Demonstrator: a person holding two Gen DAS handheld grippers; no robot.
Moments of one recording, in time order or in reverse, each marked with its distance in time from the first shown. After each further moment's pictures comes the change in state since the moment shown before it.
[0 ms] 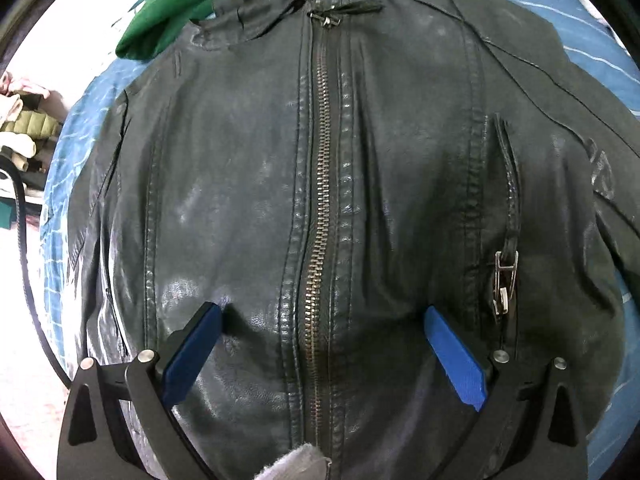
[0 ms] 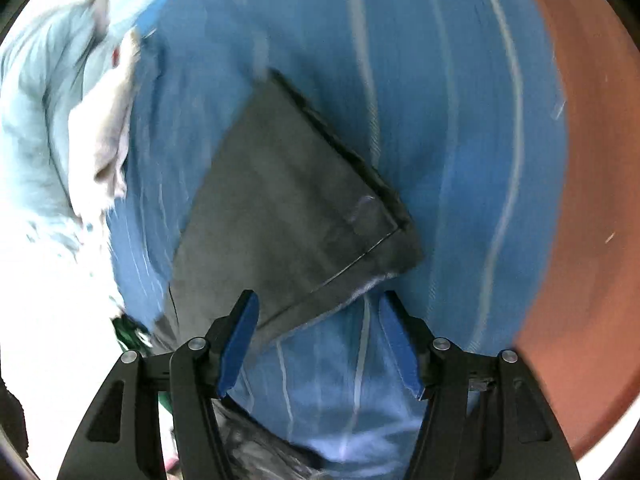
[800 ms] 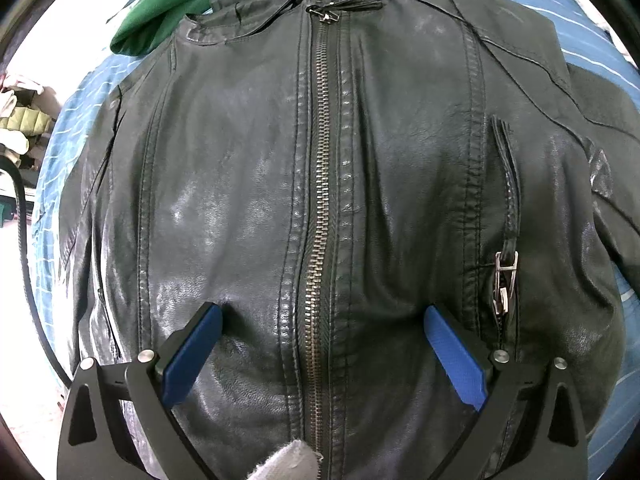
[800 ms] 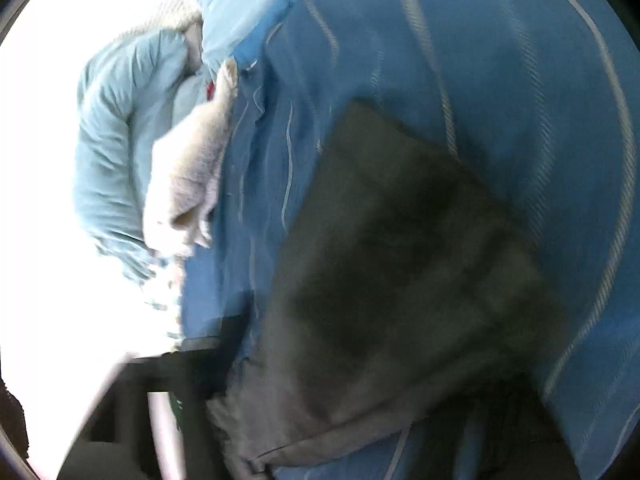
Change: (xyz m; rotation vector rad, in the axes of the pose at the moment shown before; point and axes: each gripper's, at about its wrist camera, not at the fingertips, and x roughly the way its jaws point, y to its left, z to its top) left arm 0.012 0.015 0.012 -0.006 0.028 -0.037; right arm 0.046 0.074 0.033 -0.182 -0.240 0.283
